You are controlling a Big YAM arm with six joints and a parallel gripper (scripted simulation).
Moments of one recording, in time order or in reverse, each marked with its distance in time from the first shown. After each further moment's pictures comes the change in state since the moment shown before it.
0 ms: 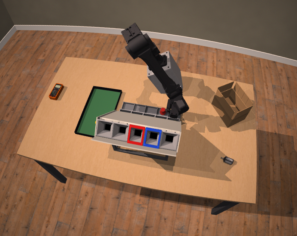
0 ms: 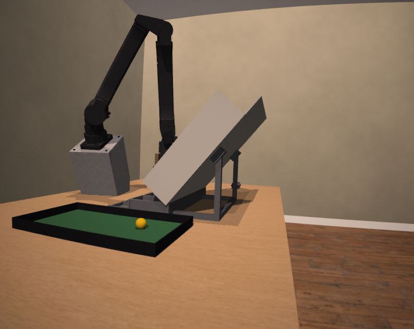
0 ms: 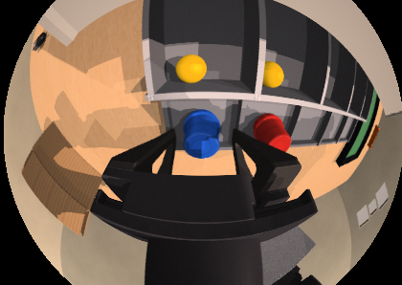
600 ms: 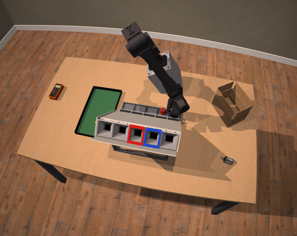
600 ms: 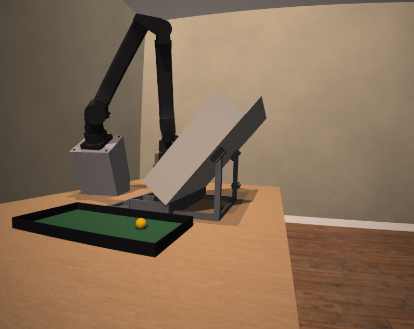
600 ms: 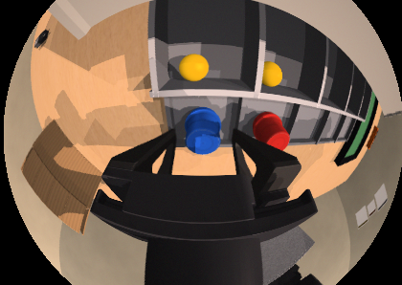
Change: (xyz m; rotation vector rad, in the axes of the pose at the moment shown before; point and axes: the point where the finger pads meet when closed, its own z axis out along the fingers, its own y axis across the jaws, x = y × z) arm 0.000 0.001 -0.005 0.002 -0.001 -0.010
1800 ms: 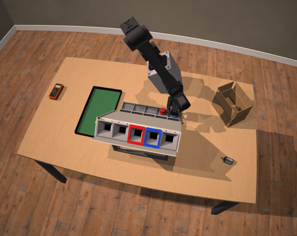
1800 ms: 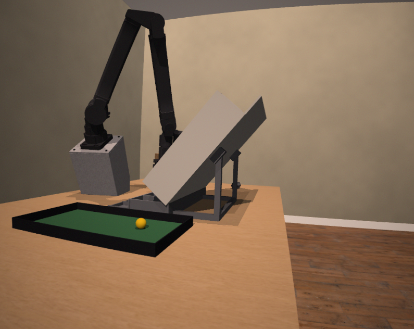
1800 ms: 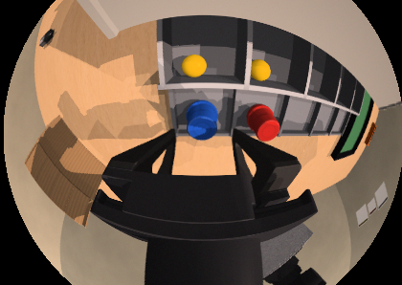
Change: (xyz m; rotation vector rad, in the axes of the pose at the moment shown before) arm -0.001 -0.001 -0.023 0.001 0.000 0.006
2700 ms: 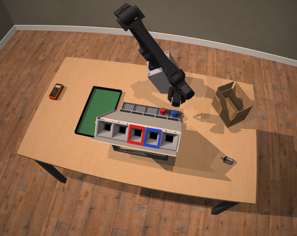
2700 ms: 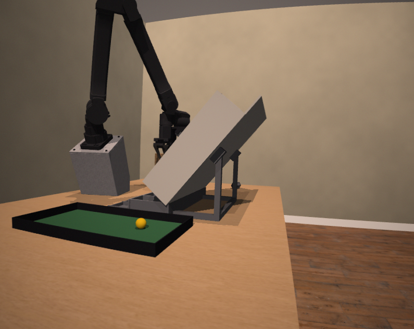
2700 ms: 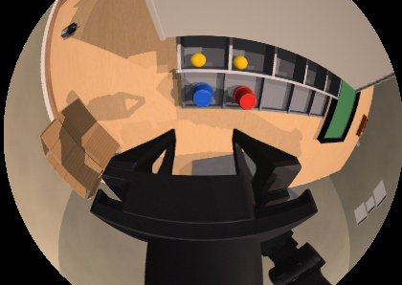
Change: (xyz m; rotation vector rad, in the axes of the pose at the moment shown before) arm 0.001 -0.001 -0.088 -0.004 -0.006 -0.010
